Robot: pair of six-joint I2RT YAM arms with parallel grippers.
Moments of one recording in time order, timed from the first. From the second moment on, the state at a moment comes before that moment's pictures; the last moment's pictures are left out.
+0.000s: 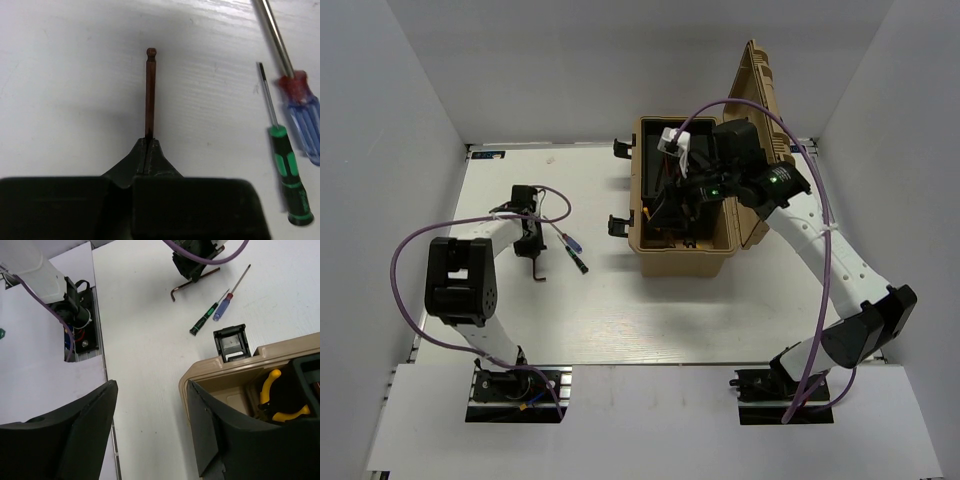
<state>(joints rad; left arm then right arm) -0.05 1.73 1.03 -0.46 -0.18 -0.18 0.59 1.48 1.65 -0.76 -0.84 -0.20</state>
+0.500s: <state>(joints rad) -0.10 1.47 1.40 -0.49 0.19 -0.23 0.60 1.48 1.66 -0.79 -0.76 -0.22</state>
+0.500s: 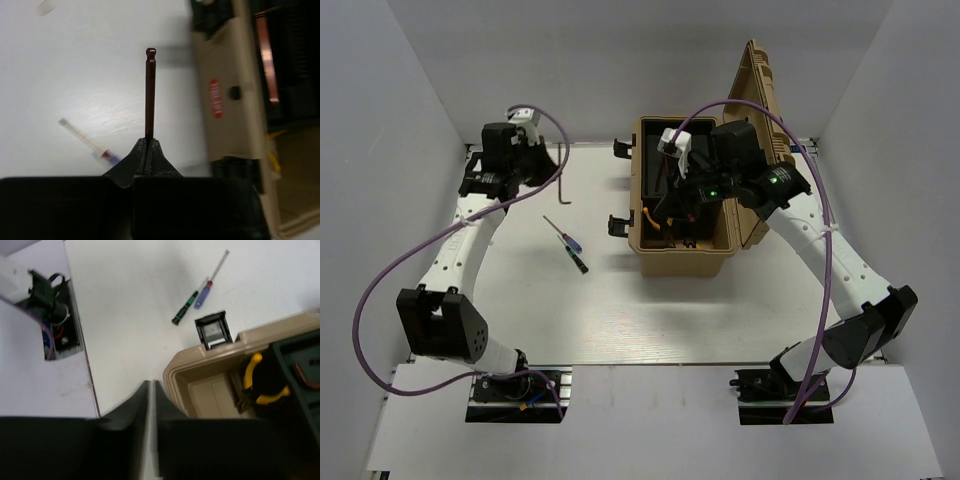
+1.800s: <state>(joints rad) -0.43 2.27 2.25 -0.35 0.37 -0.47 0.60 1.41 1.57 -0.76 -0.21 -0.22</state>
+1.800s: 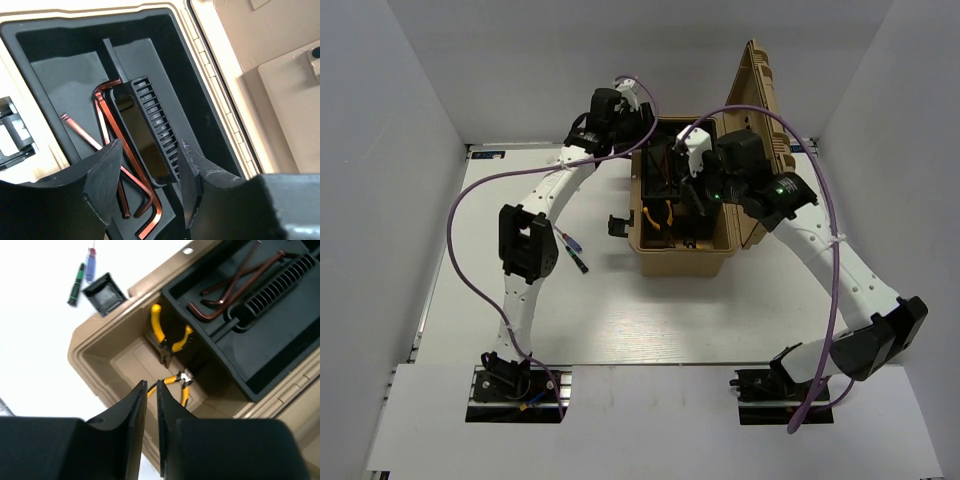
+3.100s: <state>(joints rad) -0.43 1.39 0.95 -0.44 -0.25 -0.58 0.39 1.34 1.66 -0.09 0.64 -0.54</state>
